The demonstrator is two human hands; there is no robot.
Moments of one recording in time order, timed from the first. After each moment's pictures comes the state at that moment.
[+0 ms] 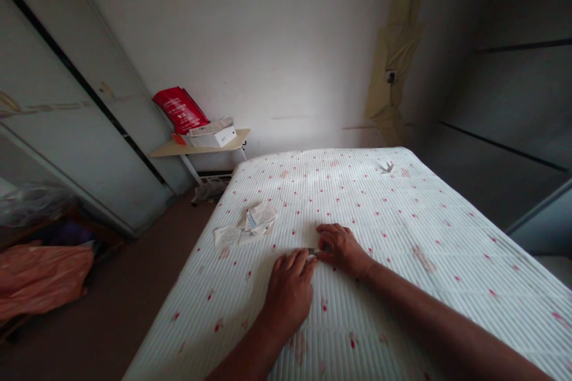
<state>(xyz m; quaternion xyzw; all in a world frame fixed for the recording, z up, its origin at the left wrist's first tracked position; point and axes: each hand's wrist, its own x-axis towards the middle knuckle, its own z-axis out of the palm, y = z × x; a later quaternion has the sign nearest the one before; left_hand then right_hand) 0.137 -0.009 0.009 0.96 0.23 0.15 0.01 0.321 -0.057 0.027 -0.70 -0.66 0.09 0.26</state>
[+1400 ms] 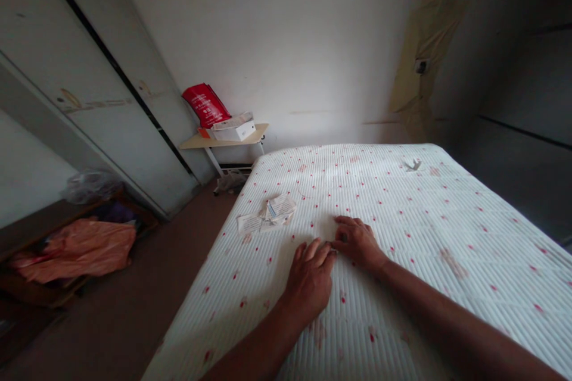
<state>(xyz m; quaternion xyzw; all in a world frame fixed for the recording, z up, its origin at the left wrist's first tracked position) 0.139 -0.013 0.013 0.96 0.23 0.16 0.04 0.312 -0.045 0.021 -0.76 -0.59 0.09 0.25</state>
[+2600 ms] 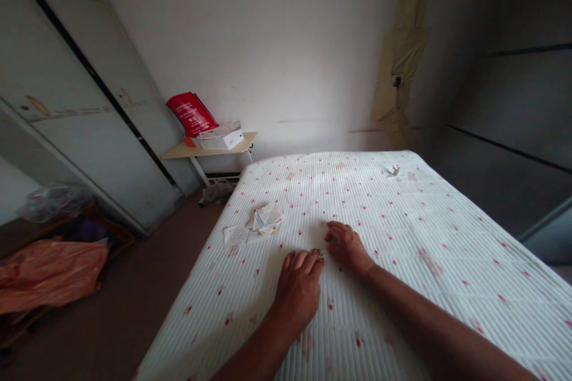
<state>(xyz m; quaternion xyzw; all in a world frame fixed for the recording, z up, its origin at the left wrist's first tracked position) 0.141 -0.013 0.014 0.96 0.22 0.18 0.03 0.318 -0.047 0.012 -0.77 -0.56 0.08 0.29</state>
